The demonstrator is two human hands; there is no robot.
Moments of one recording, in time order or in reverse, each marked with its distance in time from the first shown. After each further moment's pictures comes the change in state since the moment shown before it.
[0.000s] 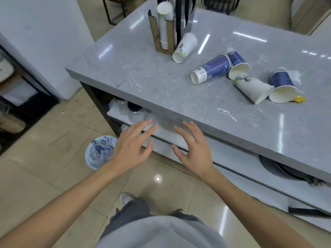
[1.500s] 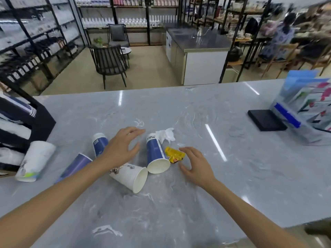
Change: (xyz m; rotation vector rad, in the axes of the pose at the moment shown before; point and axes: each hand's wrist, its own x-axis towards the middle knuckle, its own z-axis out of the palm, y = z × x) left_hand 0.487 0.236 0.167 -0.204 -0.248 0.344; right_hand 0.061 0.380 -0.268 -0.093 0.178 0.528
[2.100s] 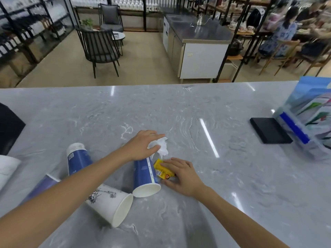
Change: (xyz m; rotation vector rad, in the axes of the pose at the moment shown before) left_hand 0.133 -0.001 0.085 -0.045 -0.350 0.021; right_hand 0.069 0.040 0.027 -0.115 -0.251 -0.167
